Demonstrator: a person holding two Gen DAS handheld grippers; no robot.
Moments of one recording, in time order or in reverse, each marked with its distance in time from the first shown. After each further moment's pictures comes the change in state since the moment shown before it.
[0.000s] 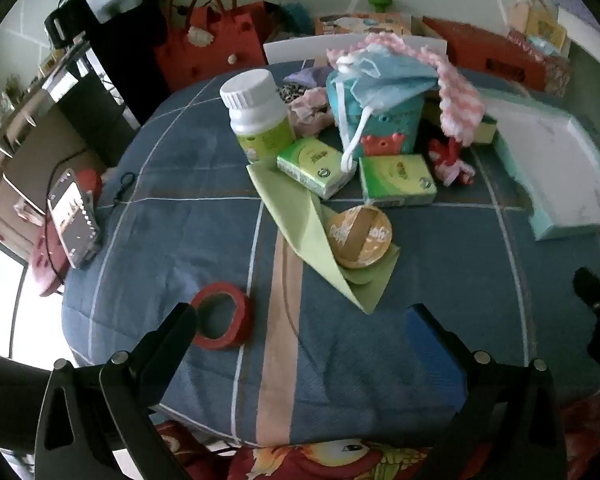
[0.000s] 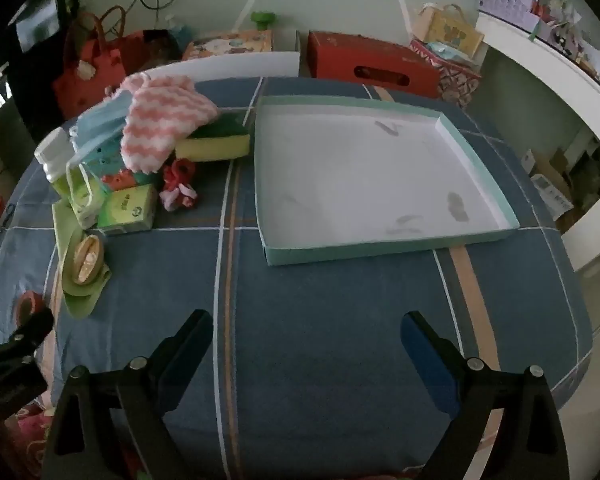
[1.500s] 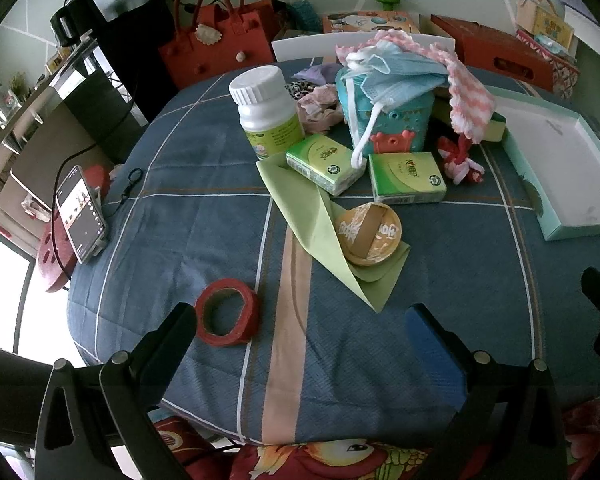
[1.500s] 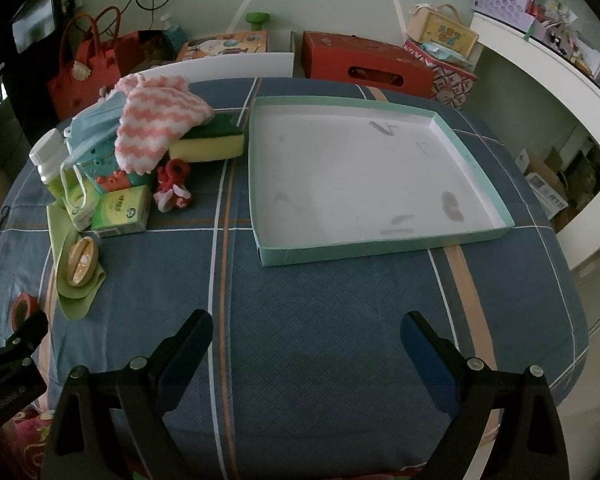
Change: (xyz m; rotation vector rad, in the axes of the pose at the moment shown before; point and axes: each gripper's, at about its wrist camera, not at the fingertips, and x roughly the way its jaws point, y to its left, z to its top) left arm 0.001 0.002 -0.001 -0.015 0.003 0.019; right arm 0.002 -0.002 -0.001 0.013 0.008 -0.024
